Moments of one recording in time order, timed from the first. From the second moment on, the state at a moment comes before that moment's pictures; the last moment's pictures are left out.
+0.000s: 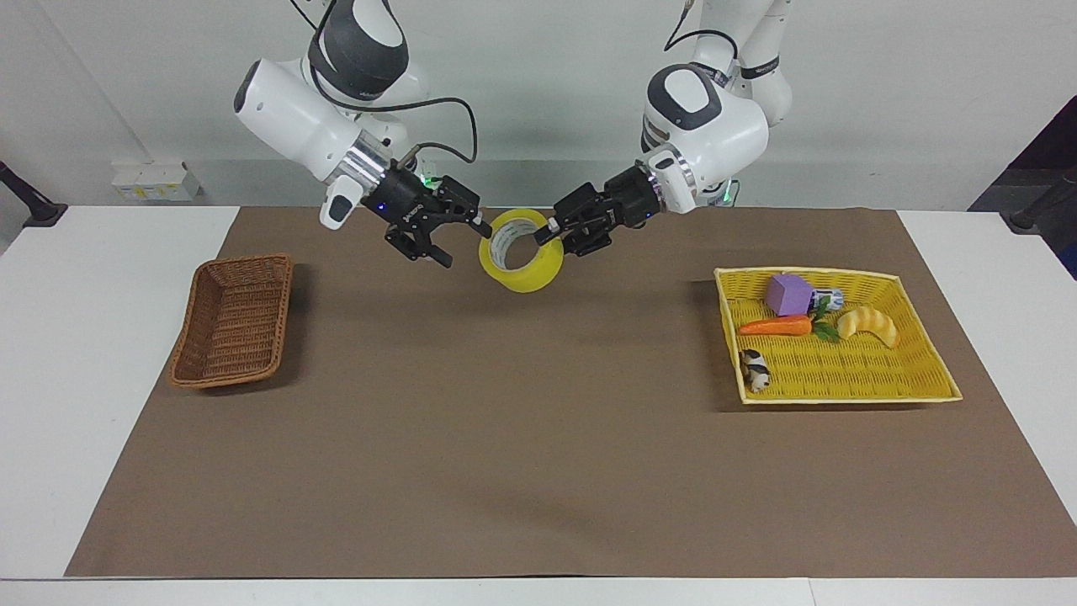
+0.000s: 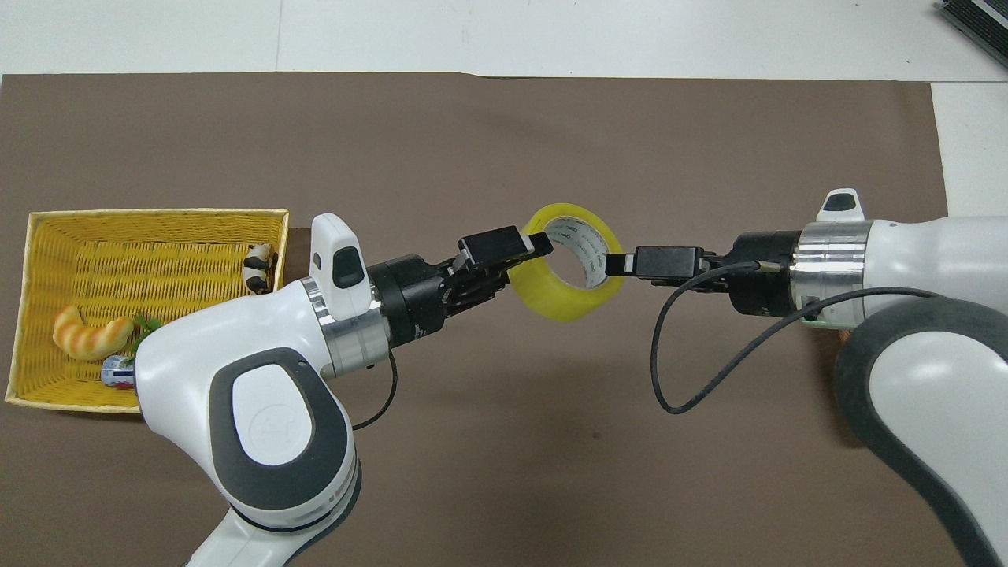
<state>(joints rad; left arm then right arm) -0.61 -0.03 -0.03 -2.02 -1.63 2.58 0.17 0.11 -0.11 0.08 -2.02 0.89 2.11 -0.12</state>
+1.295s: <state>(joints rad) -0.62 -0.04 -0.07 -2.02 -1.63 2.63 0.16 0.19 -0.04 0.07 -1.99 0.85 2.13 0.01</state>
